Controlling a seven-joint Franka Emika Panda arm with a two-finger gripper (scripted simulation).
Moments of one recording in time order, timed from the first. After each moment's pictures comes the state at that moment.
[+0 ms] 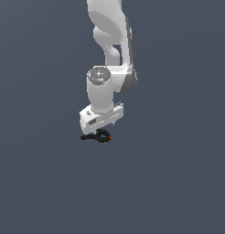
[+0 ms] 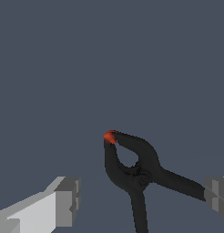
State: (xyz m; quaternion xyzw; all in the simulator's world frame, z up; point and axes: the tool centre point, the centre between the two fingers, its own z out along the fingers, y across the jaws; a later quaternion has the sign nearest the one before) arm -0.015 -0.041 0.125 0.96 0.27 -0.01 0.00
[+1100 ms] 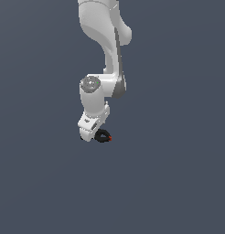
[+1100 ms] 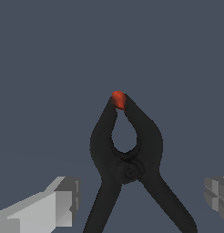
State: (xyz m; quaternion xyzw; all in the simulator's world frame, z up) arm -0.033 -0.075 0.080 0.86 0.51 0.00 0.00
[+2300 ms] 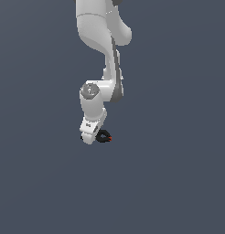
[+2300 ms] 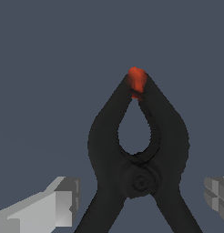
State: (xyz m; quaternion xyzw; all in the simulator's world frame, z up) arm -0.039 -0.082 0.046 0.82 0.57 0.00 0.00
